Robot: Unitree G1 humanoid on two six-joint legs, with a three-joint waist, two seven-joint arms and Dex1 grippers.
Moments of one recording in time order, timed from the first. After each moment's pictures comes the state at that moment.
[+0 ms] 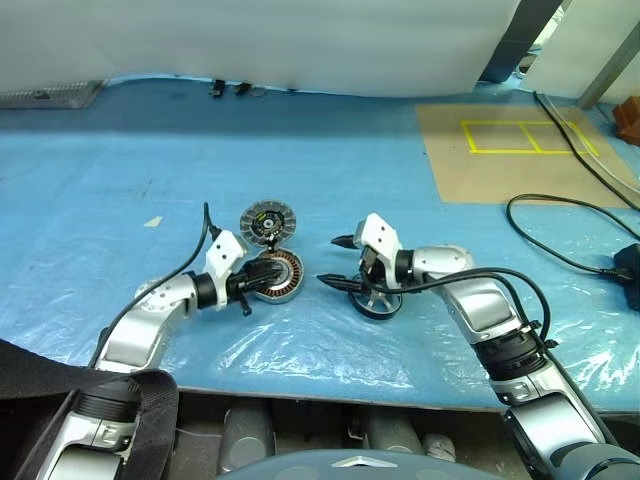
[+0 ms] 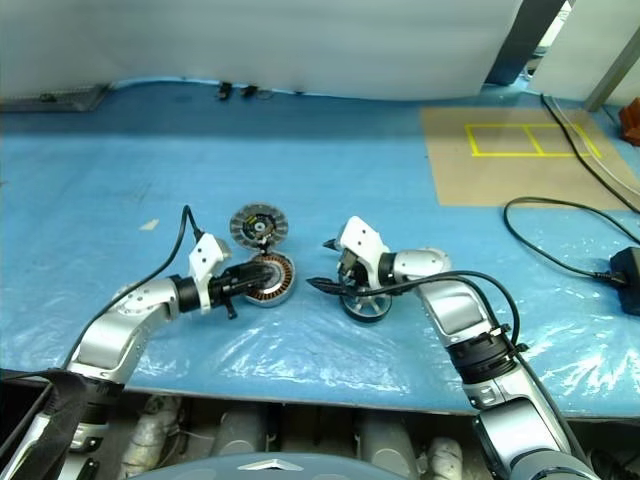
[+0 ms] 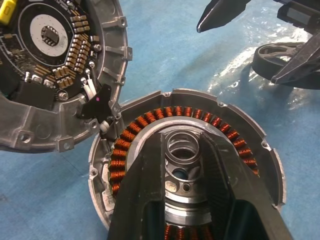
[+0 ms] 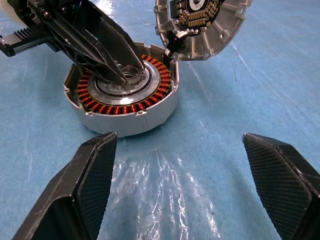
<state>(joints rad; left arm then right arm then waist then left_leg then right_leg) -0.19 0.50 -0.08 -0.07 -0.30 0.35 -0.86 -0.45 -0.44 0.29 -0.05 0.14 0.44 0.92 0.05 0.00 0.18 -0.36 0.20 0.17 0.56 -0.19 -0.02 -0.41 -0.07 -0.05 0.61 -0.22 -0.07</state>
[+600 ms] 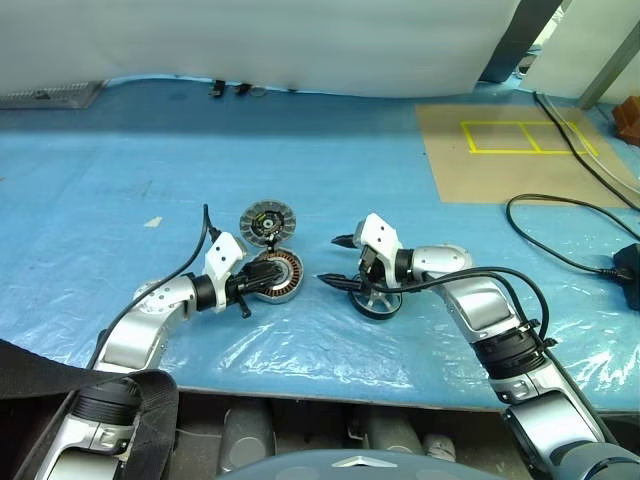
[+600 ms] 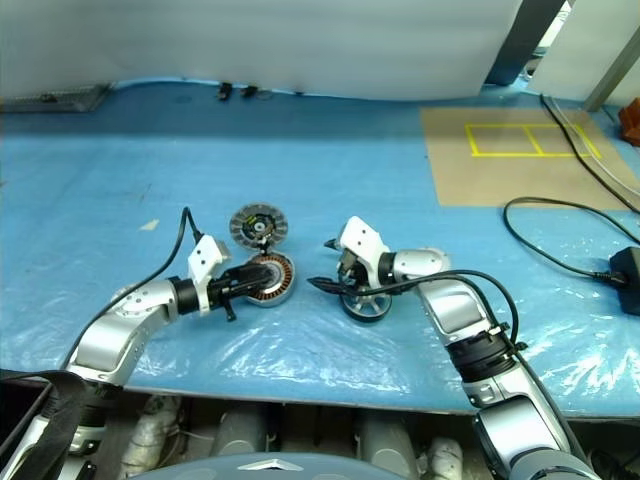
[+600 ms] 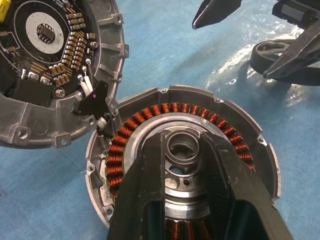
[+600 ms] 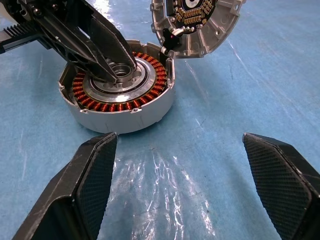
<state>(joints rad) -0.18 0.51 -0.08 -0.09 -0.29 0.34 -0.86 -0.45 -0.44 0.29 -0.03 0.14 0.43 0.92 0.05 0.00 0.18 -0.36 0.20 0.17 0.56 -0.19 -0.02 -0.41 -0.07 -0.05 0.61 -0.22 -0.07</state>
